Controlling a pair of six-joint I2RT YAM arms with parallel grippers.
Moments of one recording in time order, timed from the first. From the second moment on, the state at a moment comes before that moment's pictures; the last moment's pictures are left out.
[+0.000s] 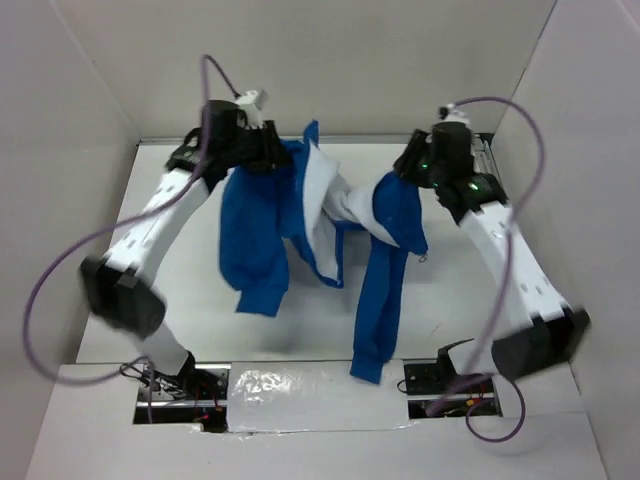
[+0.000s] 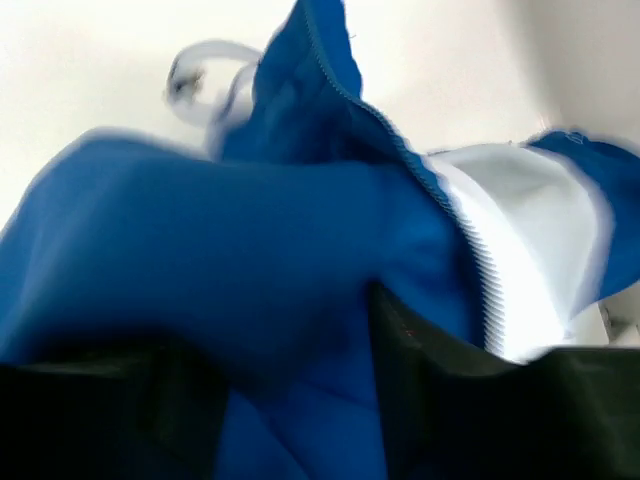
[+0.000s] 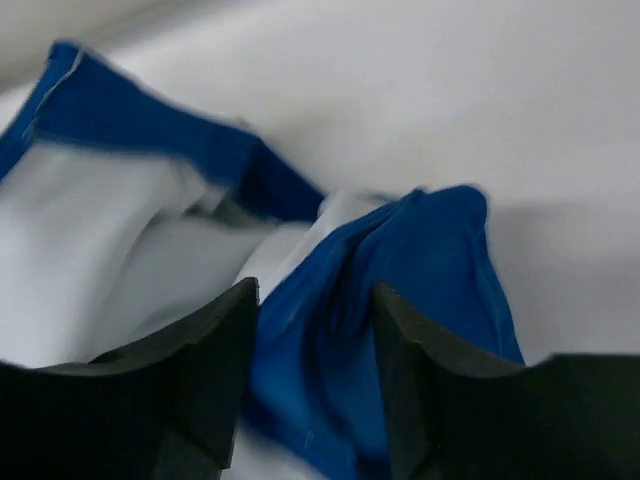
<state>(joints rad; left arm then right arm) -0.33 1.58 1.68 -0.51 0.31 -0.35 0.27 1.28 1.45 -0.56 0.12 0.50</state>
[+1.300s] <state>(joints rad) -0.61 2.15 1.70 -0.66 0.30 -0.52 0.35 1.71 1.12 -0.51 -0.08 0.38</state>
